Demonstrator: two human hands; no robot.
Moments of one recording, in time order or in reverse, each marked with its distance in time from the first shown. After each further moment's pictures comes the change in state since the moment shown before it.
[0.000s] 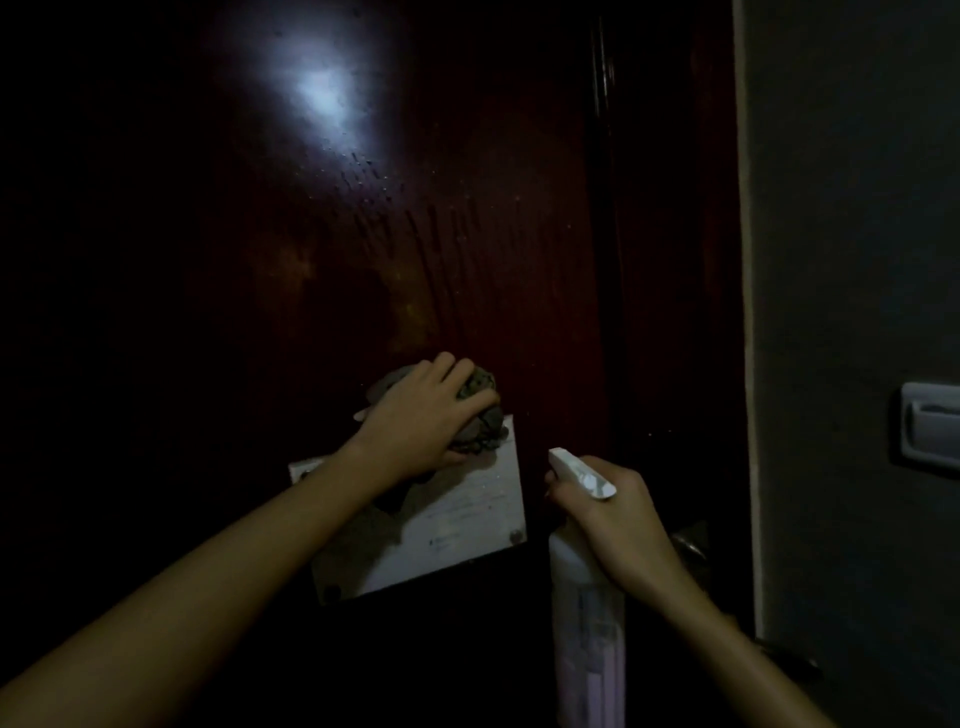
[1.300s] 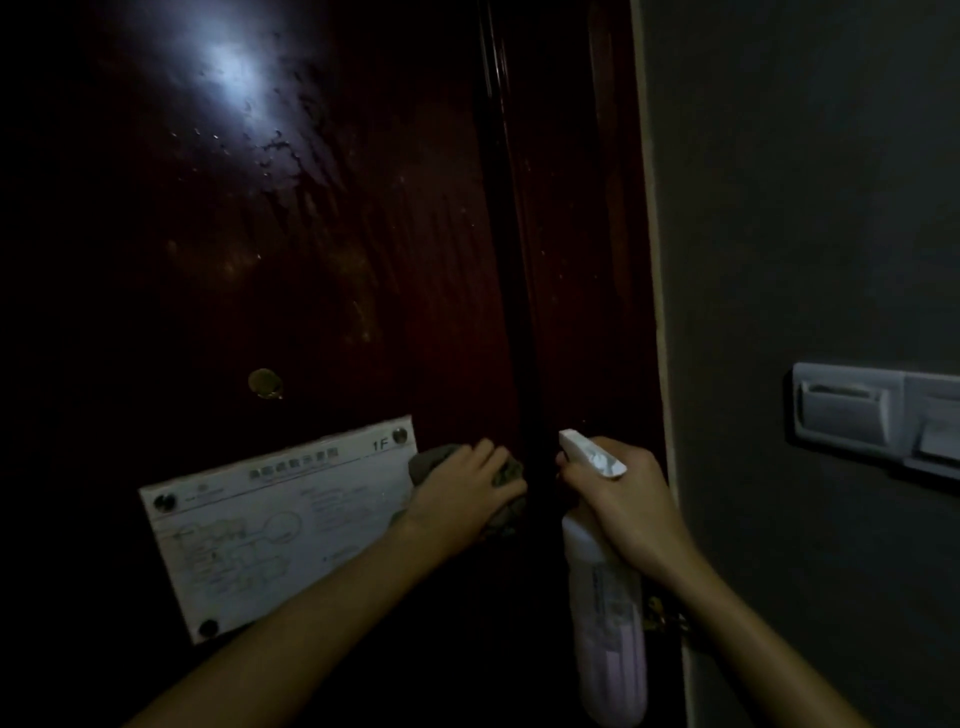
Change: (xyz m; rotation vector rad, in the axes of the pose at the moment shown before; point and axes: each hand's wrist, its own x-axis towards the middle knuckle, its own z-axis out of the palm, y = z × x) left_hand 0.070 0.149 0.046 -0.105 -0.195 0.158; right_hand 0.018 0.031 -0.104 -0.119 0.096 -0.004
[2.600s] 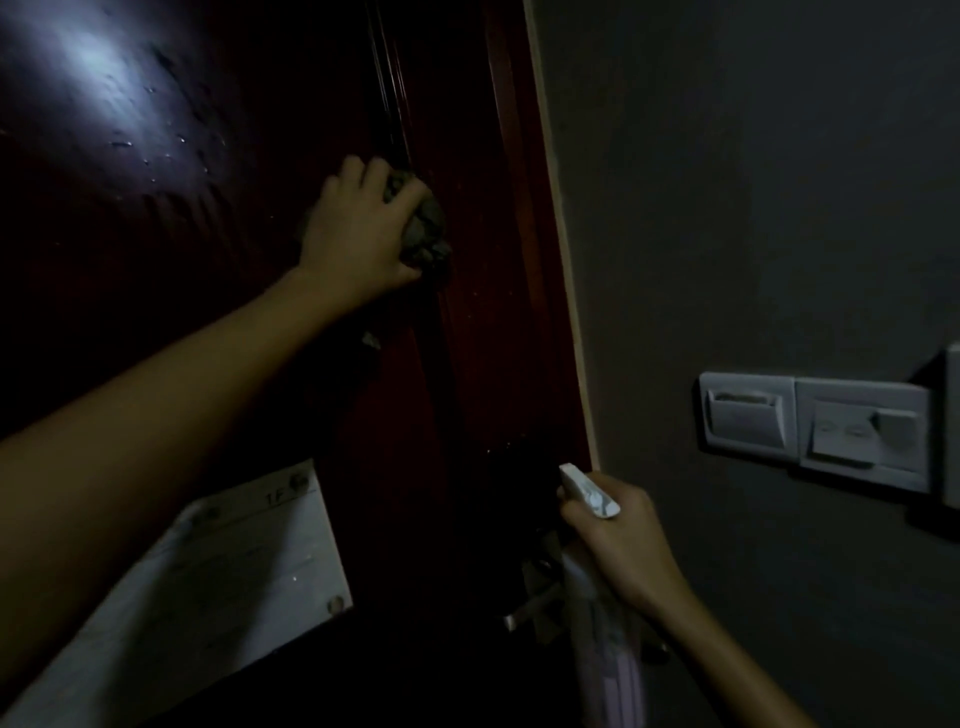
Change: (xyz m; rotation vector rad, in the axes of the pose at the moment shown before) left_hand 0.118 -0.168 -0.150 -0.027 0.589 -0.359; right_hand 0.003 0.053 -0.047 -0.033 0.147 0.095
